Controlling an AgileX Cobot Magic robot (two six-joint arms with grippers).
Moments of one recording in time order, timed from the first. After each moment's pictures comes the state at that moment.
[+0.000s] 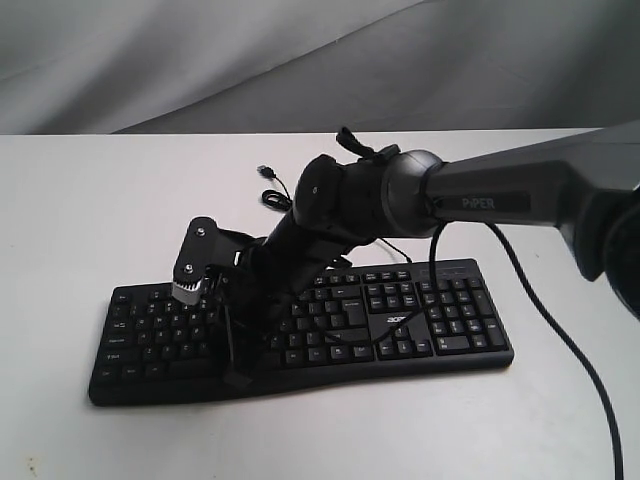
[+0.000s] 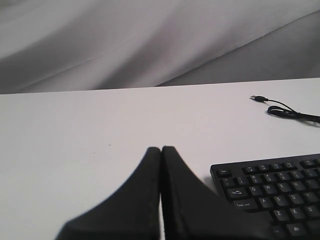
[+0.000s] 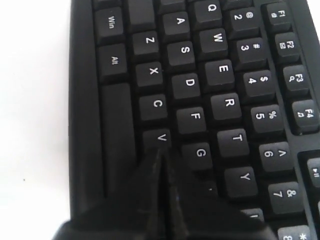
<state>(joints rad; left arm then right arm) 0.10 0.00 0.00 0.12 0.27 -0.07 0.73 2.22 -1.50 0.73 0.69 -1.31</state>
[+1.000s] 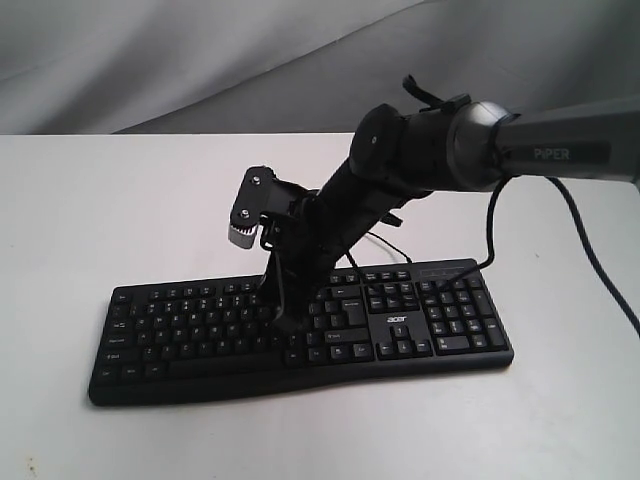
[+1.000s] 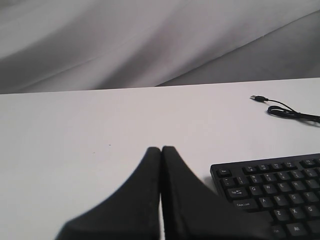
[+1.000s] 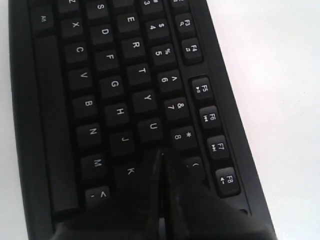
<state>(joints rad) 0.10 0.00 0.00 0.12 0.27 -0.07 0.60 2.14 -1.48 0.66 0.72 -1.28</state>
